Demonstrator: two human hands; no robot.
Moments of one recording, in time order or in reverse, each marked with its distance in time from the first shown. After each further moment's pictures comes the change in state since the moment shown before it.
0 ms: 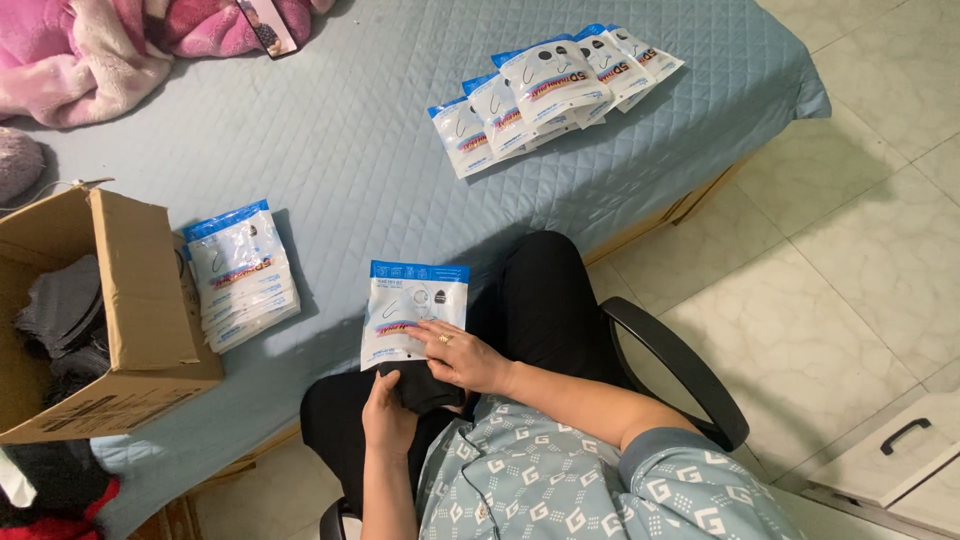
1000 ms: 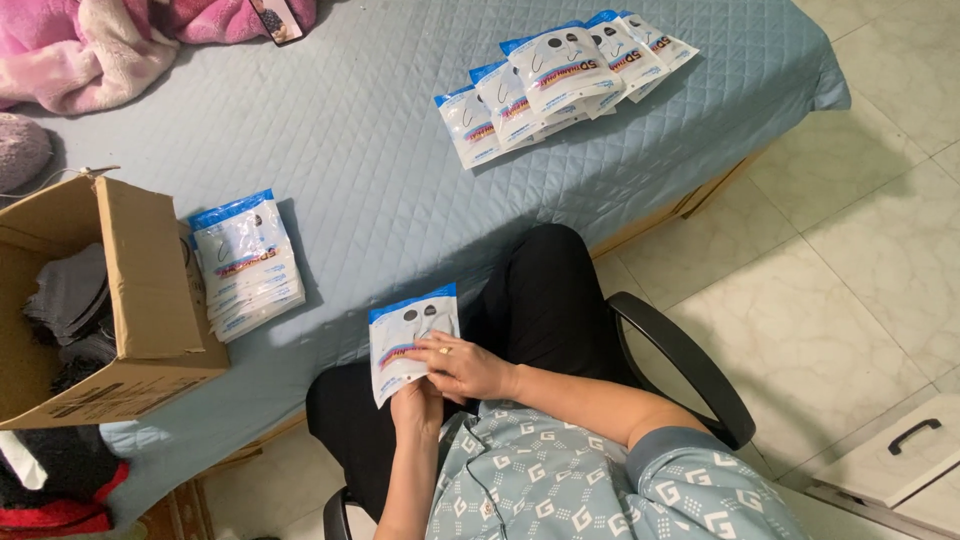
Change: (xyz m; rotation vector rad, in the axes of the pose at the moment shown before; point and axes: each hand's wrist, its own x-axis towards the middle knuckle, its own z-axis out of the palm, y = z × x) left_hand -0.017 0.067 0.119 -0.435 0.235 -0.179; right_hand -0.001 -0.024 0.007 0.159 0.106 -0.054
